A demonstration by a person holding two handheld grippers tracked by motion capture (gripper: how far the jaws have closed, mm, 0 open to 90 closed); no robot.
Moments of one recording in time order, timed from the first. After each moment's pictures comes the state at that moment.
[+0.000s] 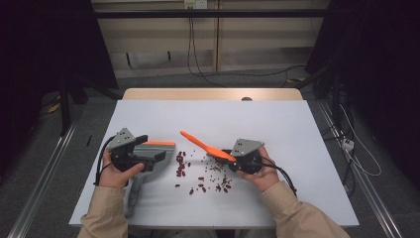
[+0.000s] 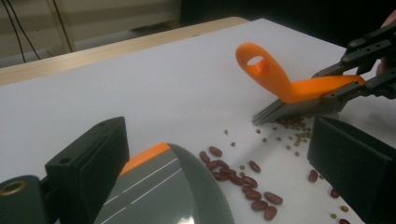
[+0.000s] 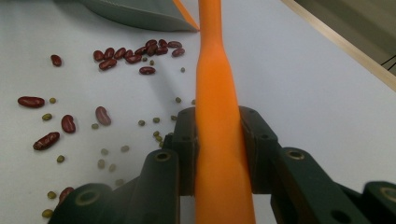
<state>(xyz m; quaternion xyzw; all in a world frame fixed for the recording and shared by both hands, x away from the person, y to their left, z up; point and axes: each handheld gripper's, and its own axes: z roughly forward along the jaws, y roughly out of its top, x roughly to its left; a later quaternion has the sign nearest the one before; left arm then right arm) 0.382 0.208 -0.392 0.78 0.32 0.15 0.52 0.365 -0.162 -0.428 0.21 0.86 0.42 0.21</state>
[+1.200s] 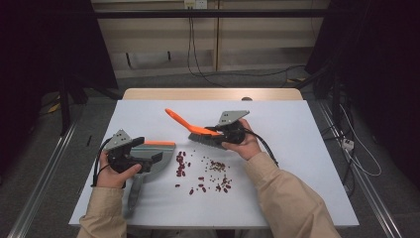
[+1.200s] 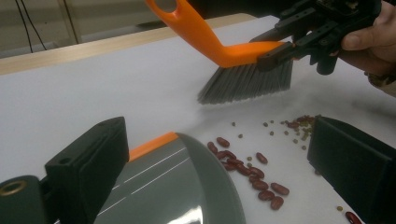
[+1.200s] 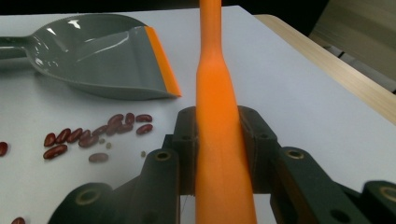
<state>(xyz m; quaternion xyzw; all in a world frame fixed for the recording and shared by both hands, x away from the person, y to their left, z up) 0.381 0.217 -0.396 0.77 0.34 0.15 0.51 0.463 -0.132 -0.425 0.18 0.84 0.50 0.13</state>
